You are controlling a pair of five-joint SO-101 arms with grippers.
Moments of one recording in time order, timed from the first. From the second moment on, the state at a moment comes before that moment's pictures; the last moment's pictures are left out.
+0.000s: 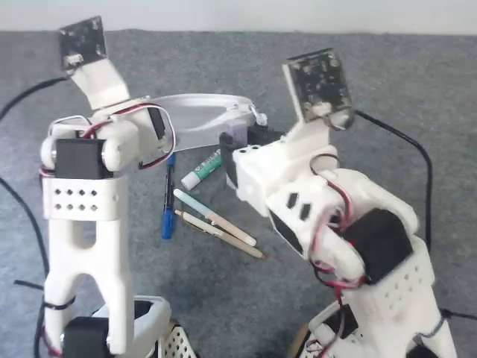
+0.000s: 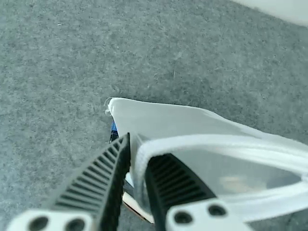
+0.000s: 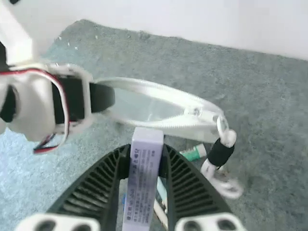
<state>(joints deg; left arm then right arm) -3.8 -24.4 4.7 83.1 23.3 -39.0 -39.6 -0.3 75.0 -17.1</state>
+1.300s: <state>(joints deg) -3.6 -24.4 4.9 83.1 21.5 -37.5 -50.7 35.3 22.9 -17.3</state>
